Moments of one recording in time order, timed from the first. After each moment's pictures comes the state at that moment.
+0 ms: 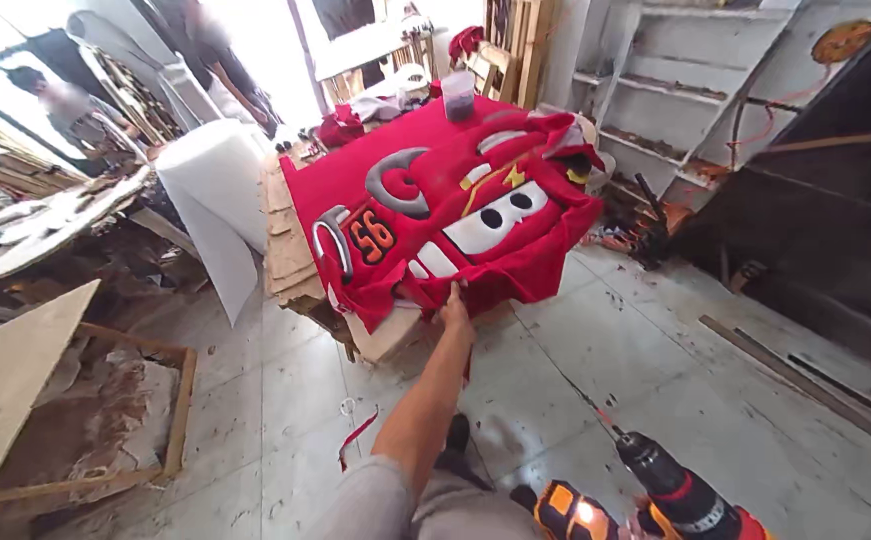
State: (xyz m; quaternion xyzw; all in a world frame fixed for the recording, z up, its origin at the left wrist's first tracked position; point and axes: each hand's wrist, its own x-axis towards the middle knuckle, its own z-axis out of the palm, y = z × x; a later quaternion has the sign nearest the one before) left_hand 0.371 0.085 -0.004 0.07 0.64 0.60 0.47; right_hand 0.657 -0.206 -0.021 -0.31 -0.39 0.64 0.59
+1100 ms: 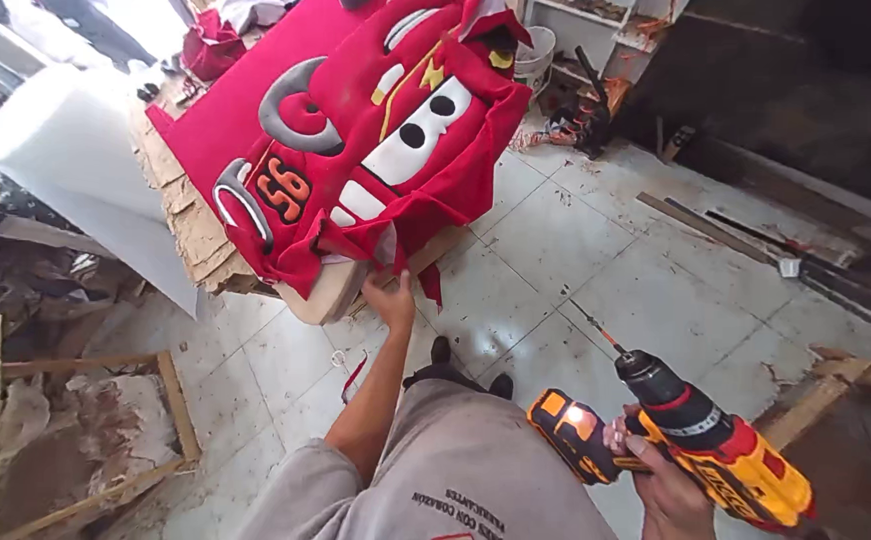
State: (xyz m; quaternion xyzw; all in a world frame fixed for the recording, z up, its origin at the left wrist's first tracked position) left_hand 0.356 -0.011 -0.069 0.42 0.75 0.47 0.18; right_hand 0.703 -0.248 -0.027 -0.42 -0.34 0.54 0.65
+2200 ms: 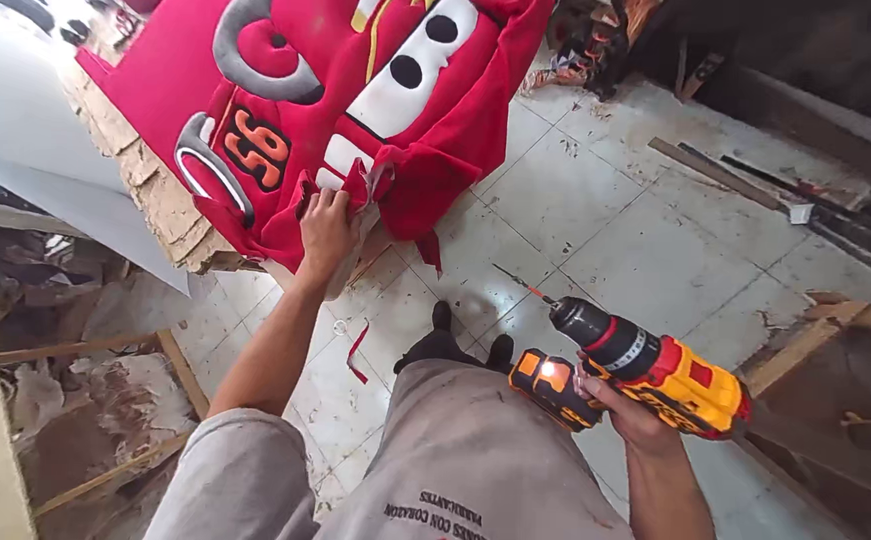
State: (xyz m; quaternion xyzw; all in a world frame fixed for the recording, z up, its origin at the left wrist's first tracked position) left_hand 0.240 0.064 0.022 0.77 0.63 0.09 -0.02; right_hand 0.660 -0.209 -0.029 -0.42 -0.38 0.58 0.59
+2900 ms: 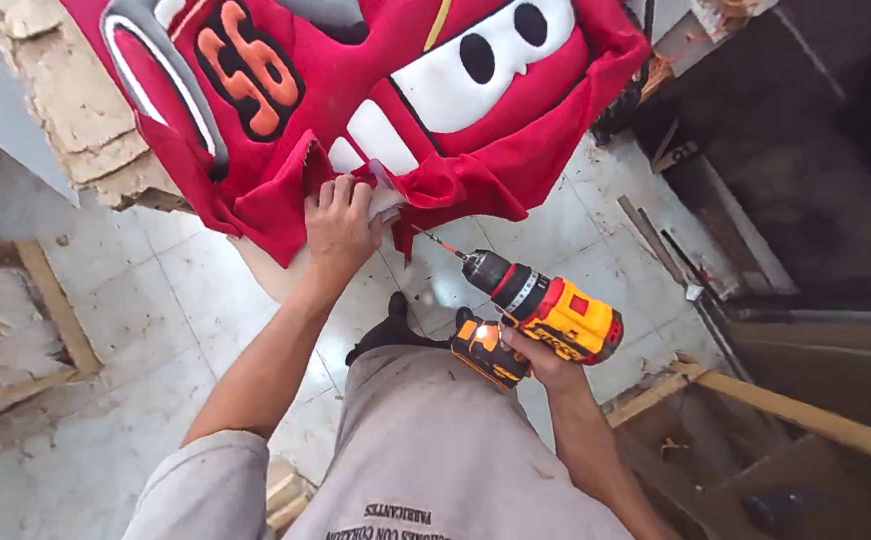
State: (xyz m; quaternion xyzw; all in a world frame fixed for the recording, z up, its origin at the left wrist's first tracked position) left_hand 0.242 0.067 0.002 0.72 0.68 0.14 -0.02; right_hand 0.571 -0.039 -0.005 -0.44 -0.49 0.60 0.46
